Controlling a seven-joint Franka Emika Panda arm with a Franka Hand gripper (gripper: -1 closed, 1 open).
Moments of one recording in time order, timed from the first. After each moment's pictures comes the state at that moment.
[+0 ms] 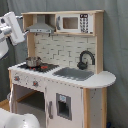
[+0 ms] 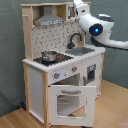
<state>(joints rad) -0.81 -0.96 1.14 -1.76 -0.83 2.36 0.39</state>
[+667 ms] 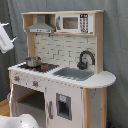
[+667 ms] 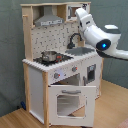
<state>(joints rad) -0.68 -1.10 1.15 -1.86 -0.85 2.36 0.37</state>
